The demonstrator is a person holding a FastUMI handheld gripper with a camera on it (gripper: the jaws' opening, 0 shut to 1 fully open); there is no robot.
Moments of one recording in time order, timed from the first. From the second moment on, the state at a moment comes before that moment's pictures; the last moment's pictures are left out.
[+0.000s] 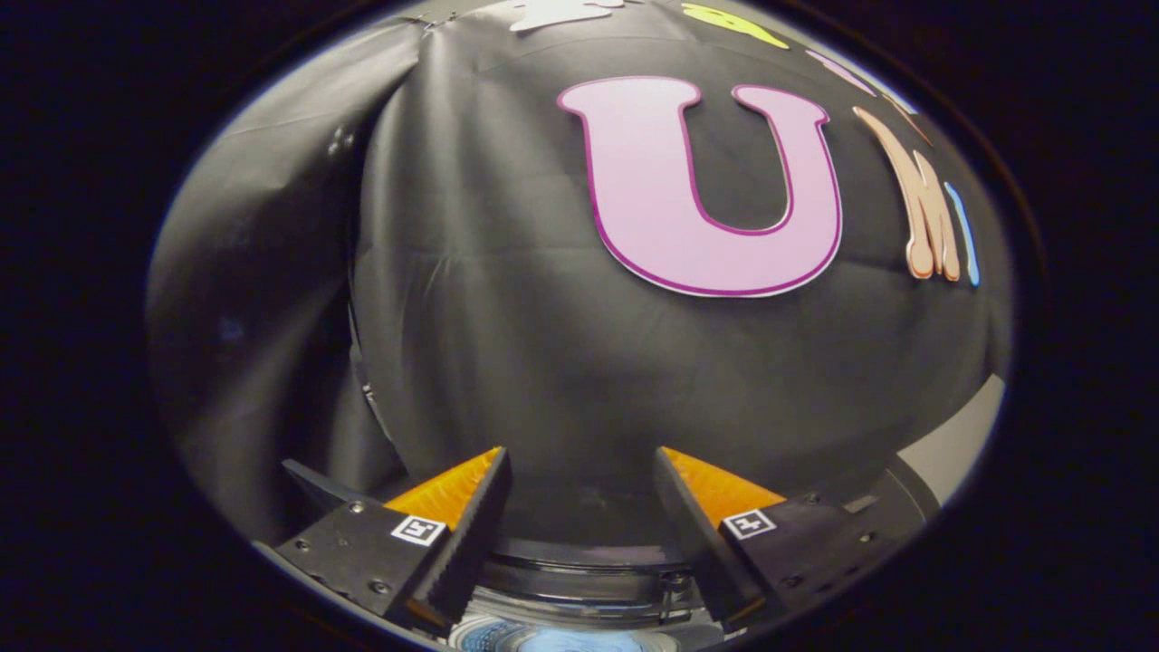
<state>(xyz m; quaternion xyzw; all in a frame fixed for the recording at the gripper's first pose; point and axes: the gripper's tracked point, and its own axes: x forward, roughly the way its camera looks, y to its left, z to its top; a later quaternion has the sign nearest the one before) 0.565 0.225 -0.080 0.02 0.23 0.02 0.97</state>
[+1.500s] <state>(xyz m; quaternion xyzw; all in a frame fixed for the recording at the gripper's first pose) 0.238 0.167 0.038 0.06 0.07 0.14 0.99</state>
